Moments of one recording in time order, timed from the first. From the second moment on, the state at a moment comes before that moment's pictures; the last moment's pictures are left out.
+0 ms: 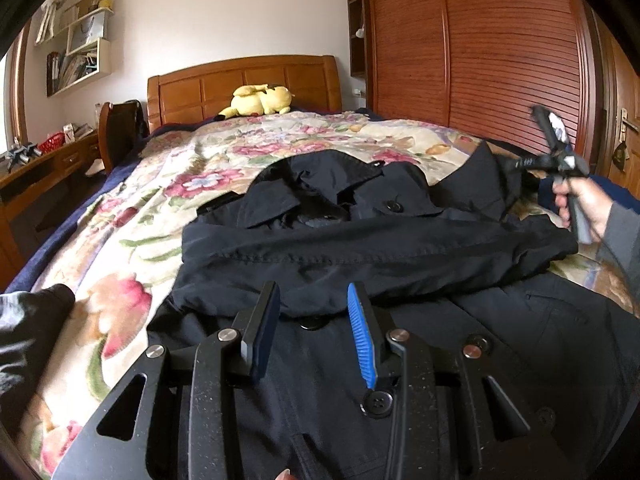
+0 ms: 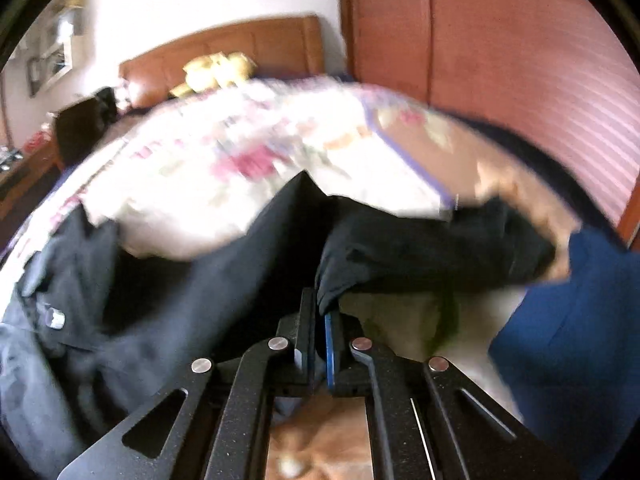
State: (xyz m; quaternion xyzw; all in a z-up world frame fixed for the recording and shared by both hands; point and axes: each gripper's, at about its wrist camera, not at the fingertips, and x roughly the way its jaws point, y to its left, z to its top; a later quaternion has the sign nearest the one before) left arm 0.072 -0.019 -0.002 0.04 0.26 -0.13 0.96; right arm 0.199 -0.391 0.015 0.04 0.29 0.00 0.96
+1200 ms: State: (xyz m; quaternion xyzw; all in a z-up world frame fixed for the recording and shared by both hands) left arm 0.070 0.013 0.002 0.03 0.25 -0.10 0.96; right arm 0.045 -0.172 0.008 -0.09 0.31 0.21 0.92
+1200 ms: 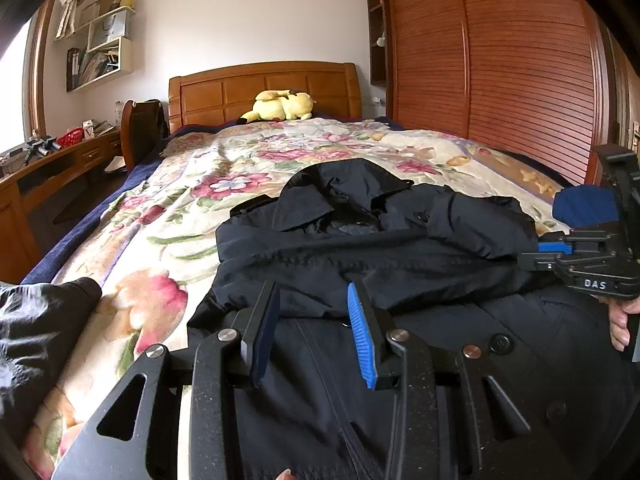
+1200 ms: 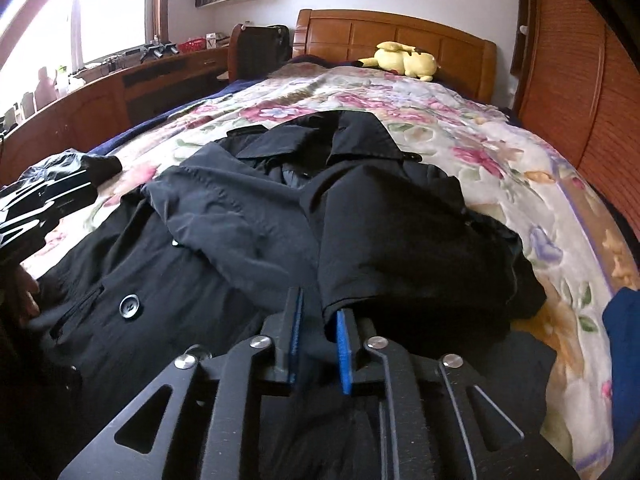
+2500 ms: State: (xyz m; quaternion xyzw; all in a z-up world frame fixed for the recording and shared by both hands) left arm 0.069 -0.005 -0.017 0.06 0.26 -0.12 0.96; right arm 0.187 -0.258 -0.023 -0.05 0.37 0.12 0.92
